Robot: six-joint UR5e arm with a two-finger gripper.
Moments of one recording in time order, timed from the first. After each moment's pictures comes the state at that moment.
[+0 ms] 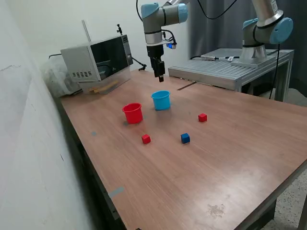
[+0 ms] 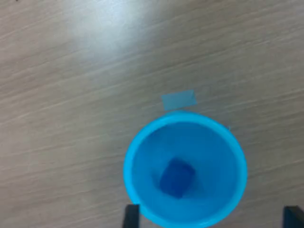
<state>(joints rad) -0.30 -1.11 1.64 -2.14 -1.65 3.14</state>
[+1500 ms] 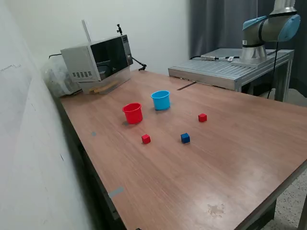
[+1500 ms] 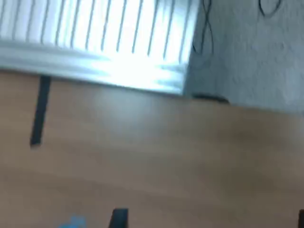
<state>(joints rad) 0.05 -1.70 1.55 -1.30 -1.68 3.05</state>
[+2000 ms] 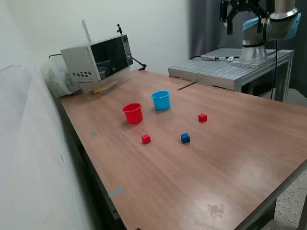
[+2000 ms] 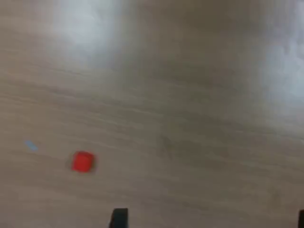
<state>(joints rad) 0.31 -1.26 1.41 -1.68 -1.58 3.28</state>
